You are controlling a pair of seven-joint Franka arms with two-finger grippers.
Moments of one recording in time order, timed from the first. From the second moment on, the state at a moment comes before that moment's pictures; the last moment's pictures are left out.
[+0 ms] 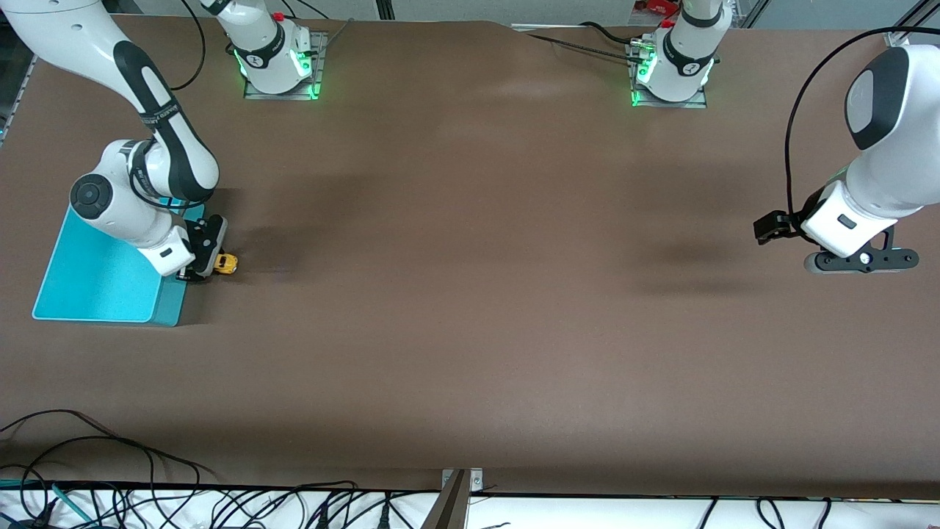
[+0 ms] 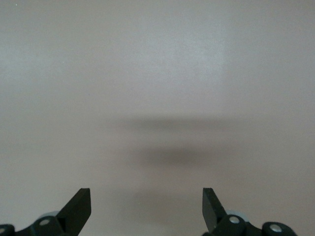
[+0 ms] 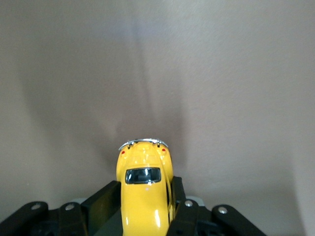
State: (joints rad) left arm 0.15 0.12 -0.18 -1.76 0.11 1.80 -0.10; right arm -0.22 0.39 0.12 -2.21 -0.06 2.60 -1.47
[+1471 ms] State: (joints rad) left arm 0.18 0.08 -0.18 -1.77 0.01 1.76 0.07; right arm -0.38 0.12 0.13 -2.12 -0.02 2.09 -1.84
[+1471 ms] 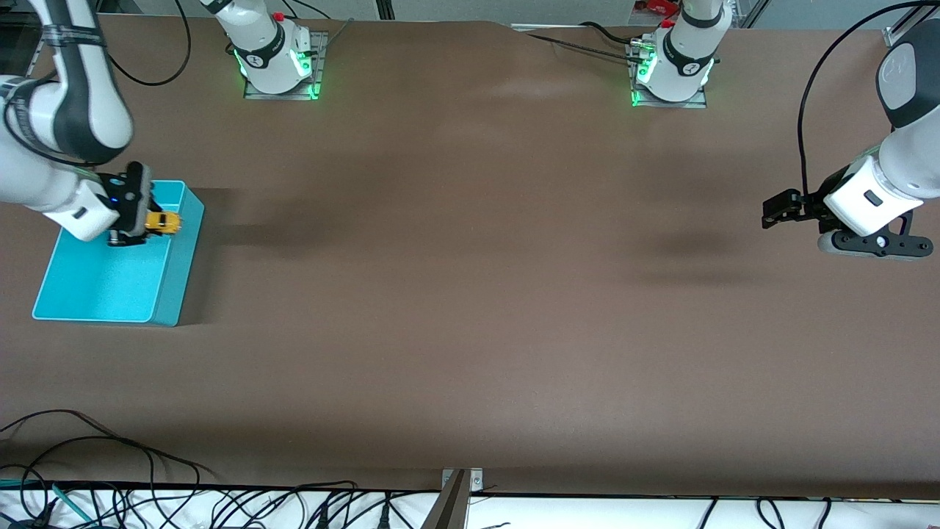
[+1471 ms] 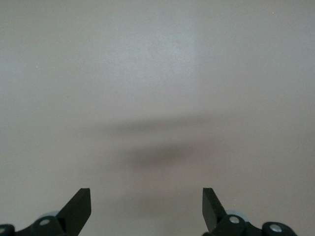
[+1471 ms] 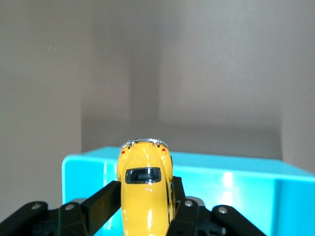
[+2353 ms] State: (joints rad) left arm 0.18 0.08 -0.18 -1.77 0.01 1.76 0.08; right arm -0.60 0.26 0.11 -2.13 -0.10 2.19 -2.06
